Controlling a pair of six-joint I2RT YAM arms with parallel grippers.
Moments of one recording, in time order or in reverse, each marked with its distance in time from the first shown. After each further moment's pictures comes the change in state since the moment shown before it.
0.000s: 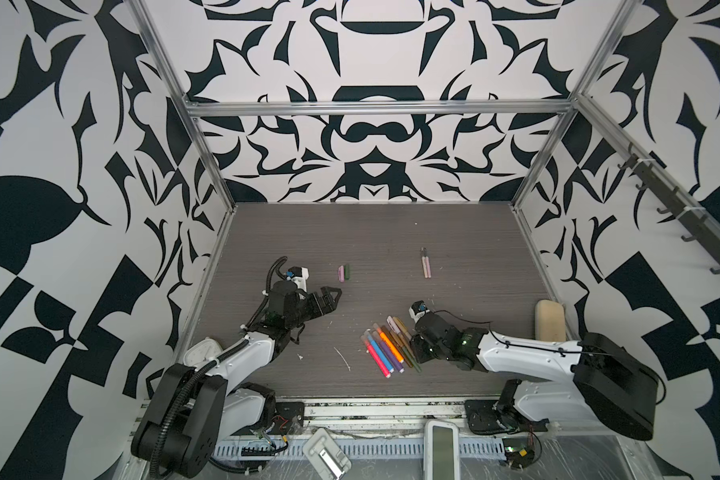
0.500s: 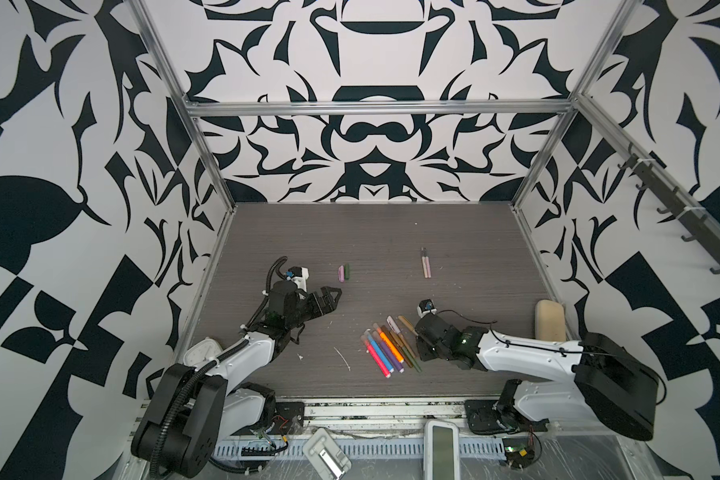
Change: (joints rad) left arm 0.000 0.000 0.000 0.000 0.000 0.000; right arm 0.000 0.003 0.016 -0.092 0.124 0.058
